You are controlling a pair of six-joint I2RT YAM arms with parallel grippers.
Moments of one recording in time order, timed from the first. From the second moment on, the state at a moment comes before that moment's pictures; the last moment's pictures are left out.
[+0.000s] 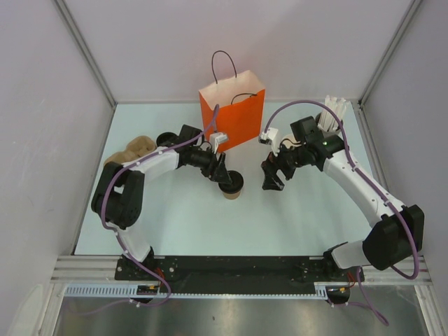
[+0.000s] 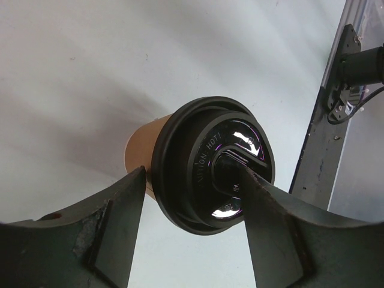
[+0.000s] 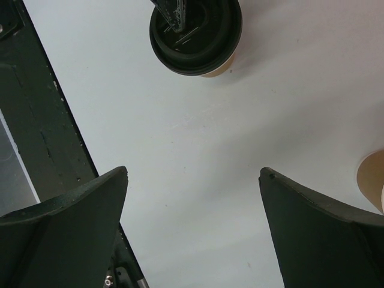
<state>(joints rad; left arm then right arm) -0.41 1.77 1.14 -0.34 0.87 0.09 0.41 1.39 1.27 -0.87 -0.63 -0.48</state>
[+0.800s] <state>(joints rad) -0.41 1.78 1.14 -0.32 0.92 0.14 0.39 1.65 1.26 -0.52 -0.69 -0.11</state>
